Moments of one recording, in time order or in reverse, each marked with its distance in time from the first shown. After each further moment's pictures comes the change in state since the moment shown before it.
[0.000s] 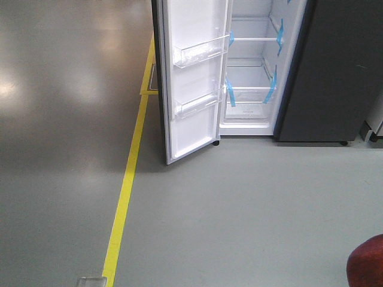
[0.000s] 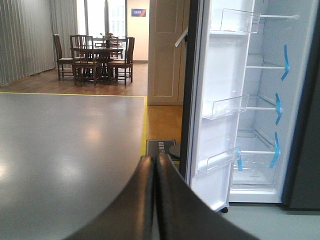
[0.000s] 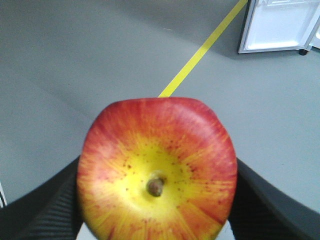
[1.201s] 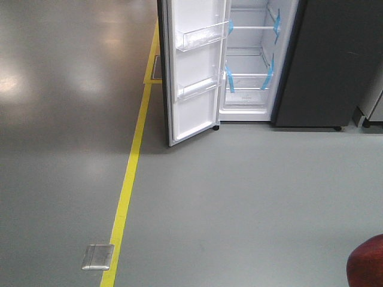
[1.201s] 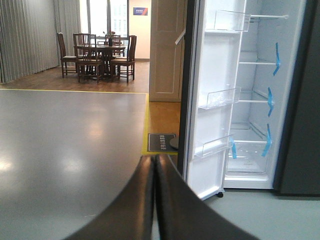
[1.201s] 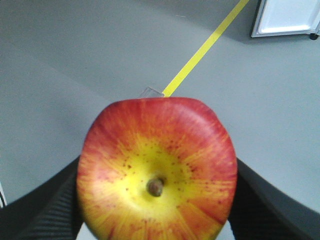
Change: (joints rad) left arm 0.000 0.000 0.000 0.000 0.000 0.000; right arm 0.000 0.000 0.000 0.000 0.000 0.000
